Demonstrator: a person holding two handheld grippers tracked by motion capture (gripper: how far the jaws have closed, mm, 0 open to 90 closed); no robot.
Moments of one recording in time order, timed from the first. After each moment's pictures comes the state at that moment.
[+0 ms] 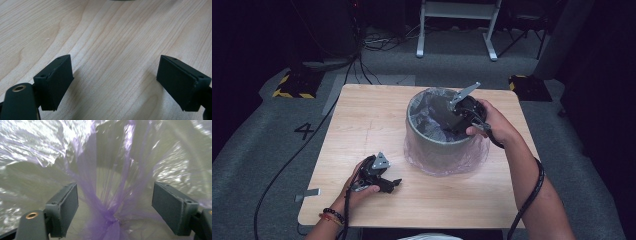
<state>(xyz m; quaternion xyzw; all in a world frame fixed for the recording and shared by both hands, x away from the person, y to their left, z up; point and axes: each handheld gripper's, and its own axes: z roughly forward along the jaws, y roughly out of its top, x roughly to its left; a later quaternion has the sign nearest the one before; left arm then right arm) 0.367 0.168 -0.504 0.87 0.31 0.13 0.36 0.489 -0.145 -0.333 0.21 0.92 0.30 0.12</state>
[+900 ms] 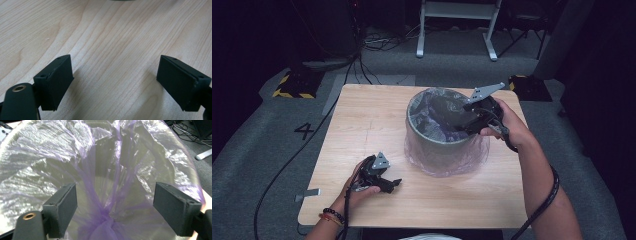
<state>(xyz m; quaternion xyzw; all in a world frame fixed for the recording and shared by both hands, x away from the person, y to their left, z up) 0.367 0.168 -0.504 0.87 0.31 0.13 0.36 0.467 -0.180 -0.310 0.21 0.90 0.36 0.15</state>
